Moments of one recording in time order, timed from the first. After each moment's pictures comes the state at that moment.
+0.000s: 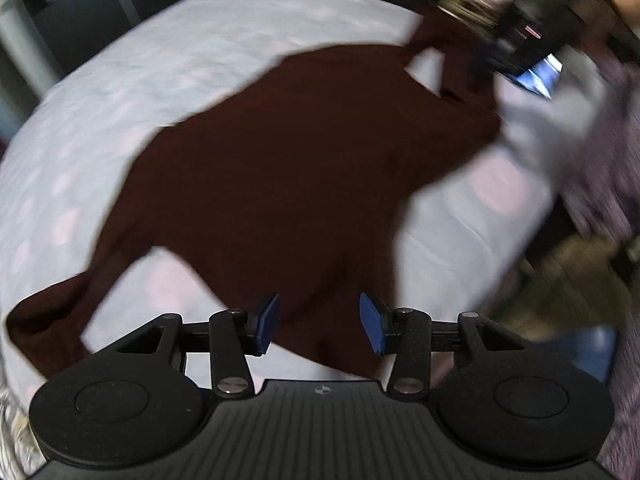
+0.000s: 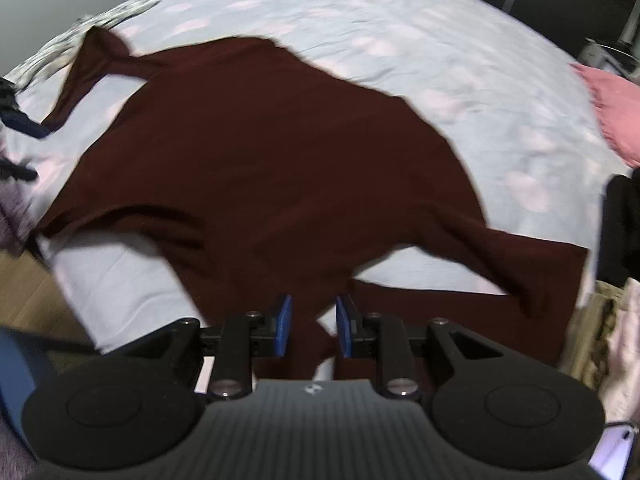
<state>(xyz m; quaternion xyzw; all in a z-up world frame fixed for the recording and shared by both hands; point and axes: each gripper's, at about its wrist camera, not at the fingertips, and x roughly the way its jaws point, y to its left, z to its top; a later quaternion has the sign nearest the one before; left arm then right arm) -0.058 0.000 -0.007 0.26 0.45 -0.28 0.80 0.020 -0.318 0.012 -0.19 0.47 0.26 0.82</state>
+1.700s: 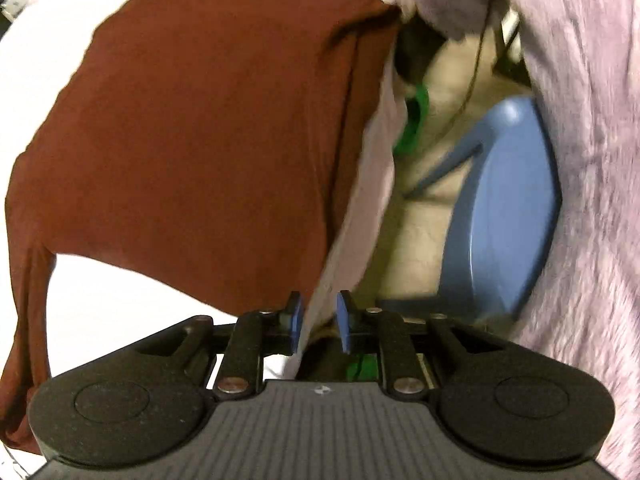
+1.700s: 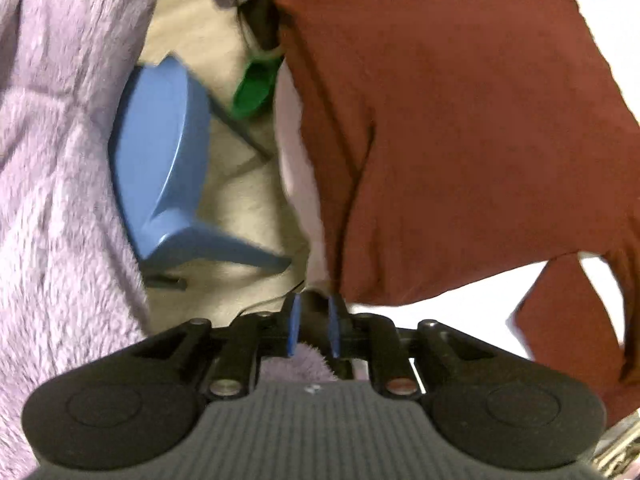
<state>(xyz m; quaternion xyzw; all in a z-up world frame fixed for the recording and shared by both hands) -0.092 0.027 -0.037 0.41 0.48 -0.45 0.63 -0.072 -0.281 -0.013 -0.39 0.52 0.49 0.59</state>
